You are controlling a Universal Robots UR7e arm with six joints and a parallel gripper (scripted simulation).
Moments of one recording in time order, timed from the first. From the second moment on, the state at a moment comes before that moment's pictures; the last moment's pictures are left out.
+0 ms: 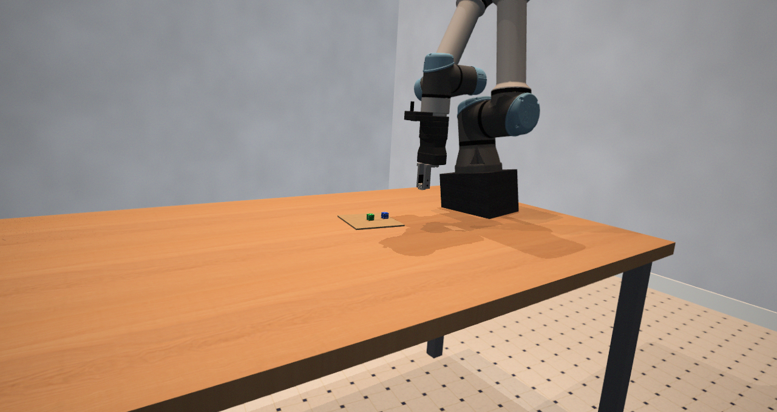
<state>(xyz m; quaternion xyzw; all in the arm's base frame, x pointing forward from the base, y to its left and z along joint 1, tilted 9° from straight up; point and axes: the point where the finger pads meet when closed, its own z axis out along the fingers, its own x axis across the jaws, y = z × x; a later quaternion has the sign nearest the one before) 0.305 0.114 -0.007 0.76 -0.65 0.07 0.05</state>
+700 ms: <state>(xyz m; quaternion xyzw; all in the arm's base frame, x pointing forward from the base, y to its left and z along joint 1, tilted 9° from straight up) 0.311 0.118 -0.007 0.79 -0.60 0.06 0.05</state>
